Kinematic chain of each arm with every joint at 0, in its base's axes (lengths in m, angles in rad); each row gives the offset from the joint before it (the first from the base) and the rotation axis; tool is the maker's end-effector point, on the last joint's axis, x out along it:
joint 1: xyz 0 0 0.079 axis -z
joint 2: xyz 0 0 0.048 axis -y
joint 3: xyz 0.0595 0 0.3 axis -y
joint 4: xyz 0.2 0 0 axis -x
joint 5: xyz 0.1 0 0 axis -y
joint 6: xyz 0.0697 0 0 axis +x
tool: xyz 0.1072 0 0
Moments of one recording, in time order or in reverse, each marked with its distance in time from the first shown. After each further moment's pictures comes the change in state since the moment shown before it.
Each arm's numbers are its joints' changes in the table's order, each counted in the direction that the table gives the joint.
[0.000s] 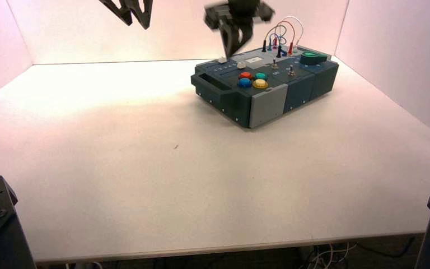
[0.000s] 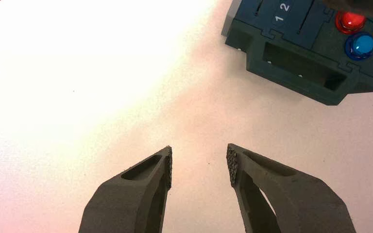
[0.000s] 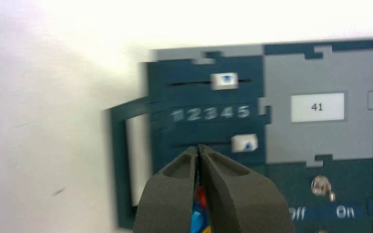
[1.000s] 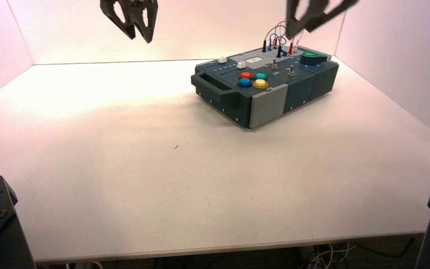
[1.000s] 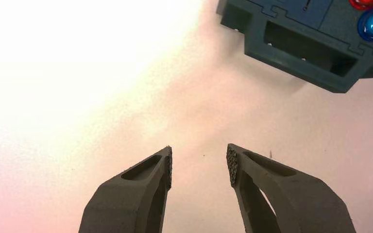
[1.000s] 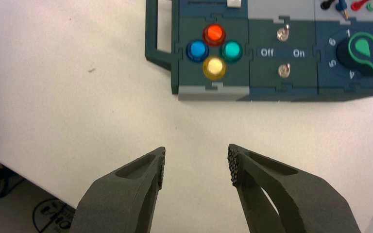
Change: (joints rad) left arm 0.014 -0.072 0.009 0.003 -0.025 0.000; right arm 0.000 0.811 -0.732 0.037 0.037 -0.005
